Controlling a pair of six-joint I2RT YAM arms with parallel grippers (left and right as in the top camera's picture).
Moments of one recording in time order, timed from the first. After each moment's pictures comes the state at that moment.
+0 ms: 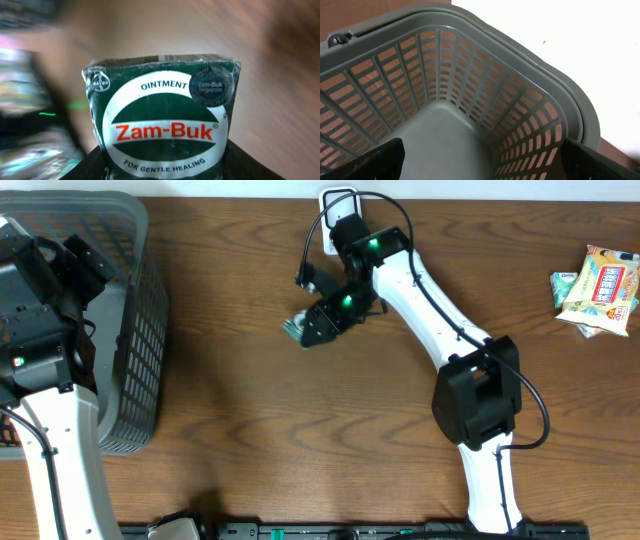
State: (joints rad) left arm 0.33 1.29 1.35 -0.56 -0.14 -0.35; right arm 0.49 2.27 2.07 -1.29 -0.57 -0.25
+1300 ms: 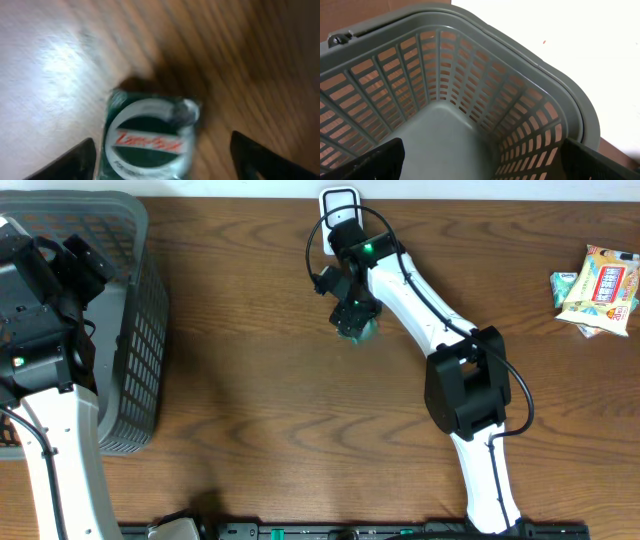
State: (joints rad) left arm 0.33 1.29 1.35 -0.56 -0.14 -0.35; right arm 0.47 2.35 2.06 -1.17 0.02 -0.47
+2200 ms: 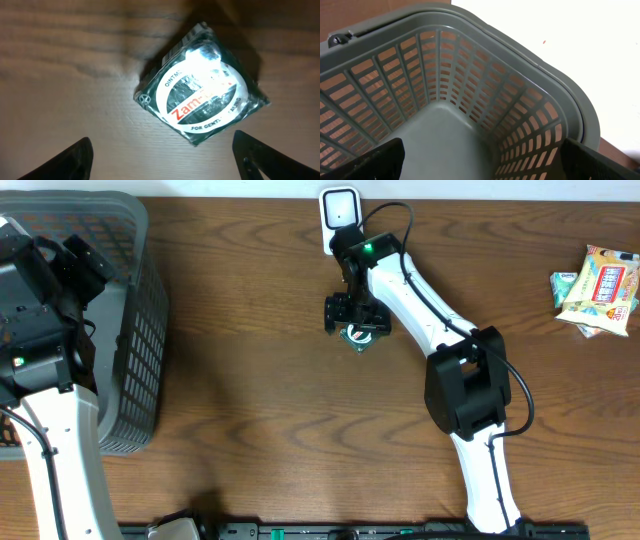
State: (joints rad) left arm 0.33 1.29 1.35 -0.56 -0.14 -0.35; right arm 0.47 2.35 2.06 -1.27 -0.14 0.56
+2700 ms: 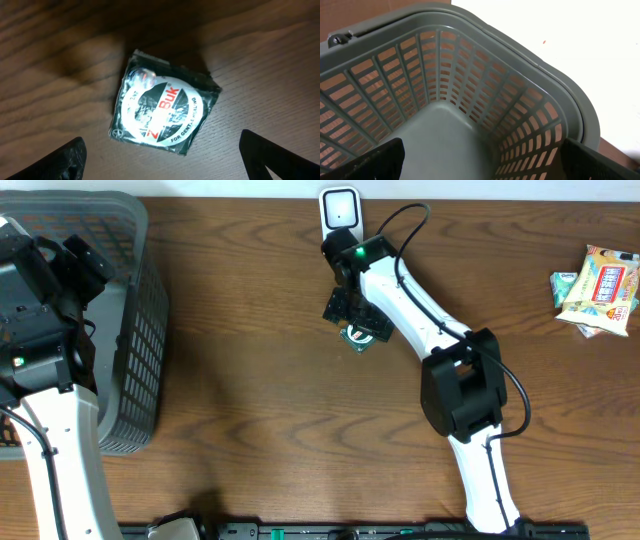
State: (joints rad) left arm 0.33 1.29 1.35 -0.56 -0.14 -0.35; right arm 0.50 2.35 2.06 -1.27 0.06 0.96
